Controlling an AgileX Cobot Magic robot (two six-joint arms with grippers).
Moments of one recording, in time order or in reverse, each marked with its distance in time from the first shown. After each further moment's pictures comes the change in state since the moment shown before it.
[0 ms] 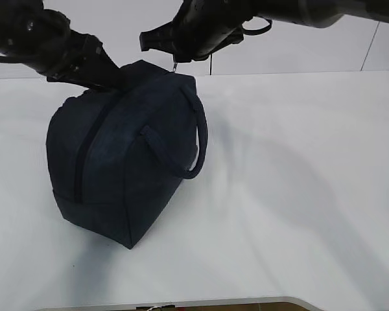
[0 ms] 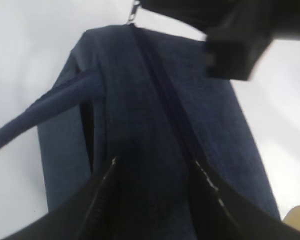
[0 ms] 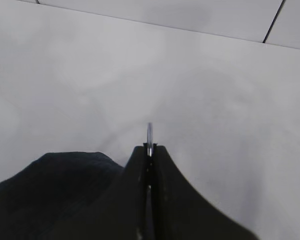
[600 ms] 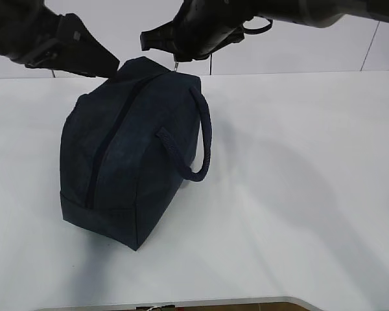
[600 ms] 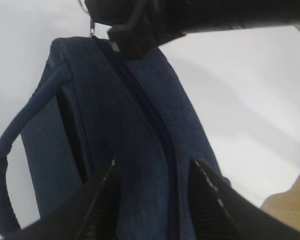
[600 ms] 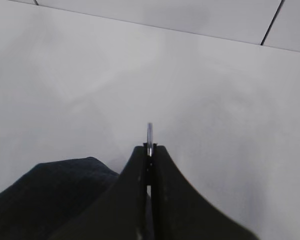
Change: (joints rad) left arm -0.058 -0.226 0.127 0.018 -0.037 0.002; right arm 0.000 0.000 0.000 -0.008 -0.004 0.000
